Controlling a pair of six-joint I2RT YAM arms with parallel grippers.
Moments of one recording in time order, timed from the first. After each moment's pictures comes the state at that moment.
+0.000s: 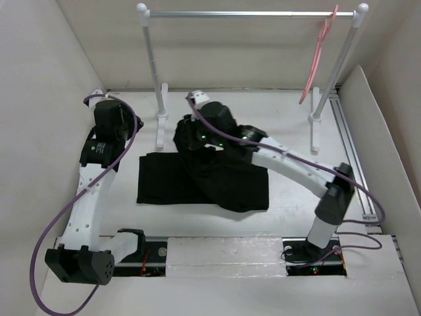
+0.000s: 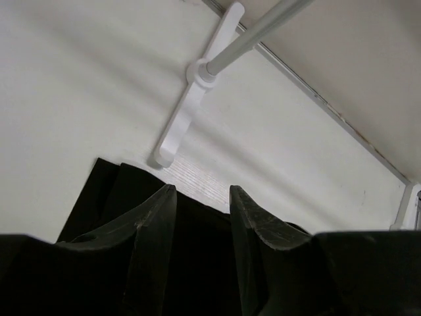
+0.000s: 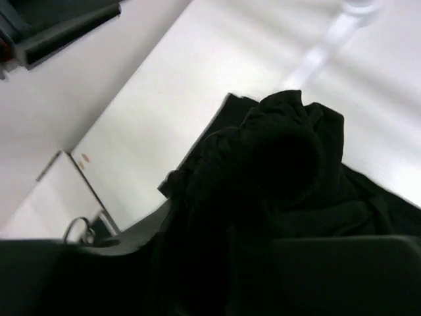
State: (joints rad) left arm -0.10 1.09 1.23 -0.61 -0.21 -0.69; right arm 0.95 1.72 1.70 -0.37 0.00 0.42
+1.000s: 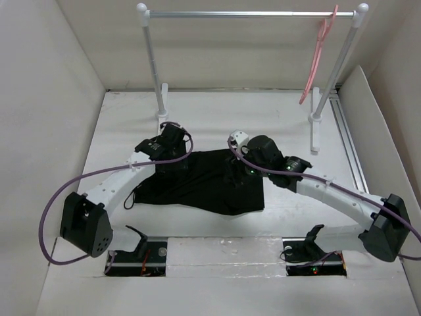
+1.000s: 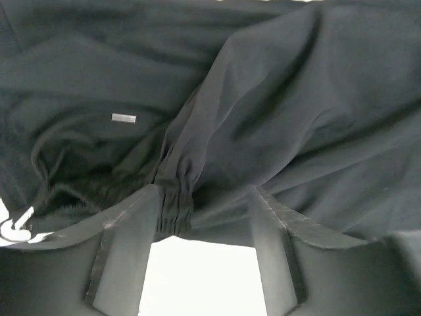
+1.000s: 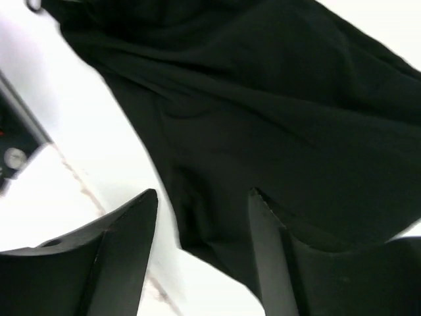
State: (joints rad) left arm -0.51 1.33 1.05 -0.75 -0.24 -0.54; right arm 0.83 1.28 1.01 -0.36 -0.16 0.18
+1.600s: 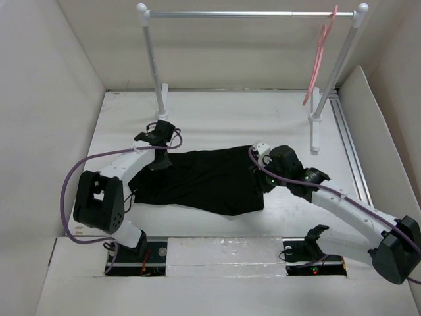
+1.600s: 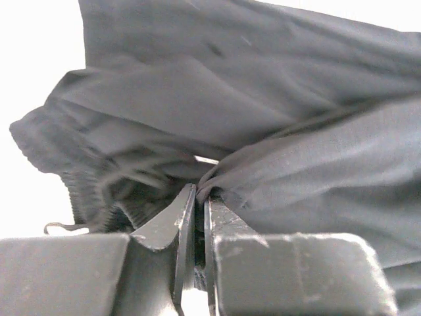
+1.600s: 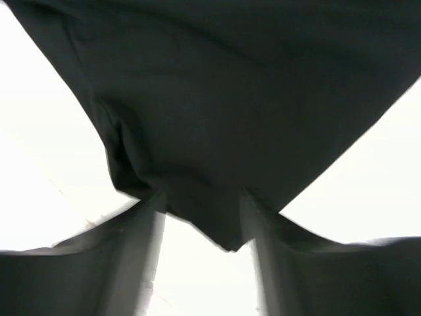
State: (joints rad) left arm -0.37 1.54 1.05 -0.78 -0.34 -0.51; right arm 0.65 1.08 0.77 -0.41 -0.23 0.10
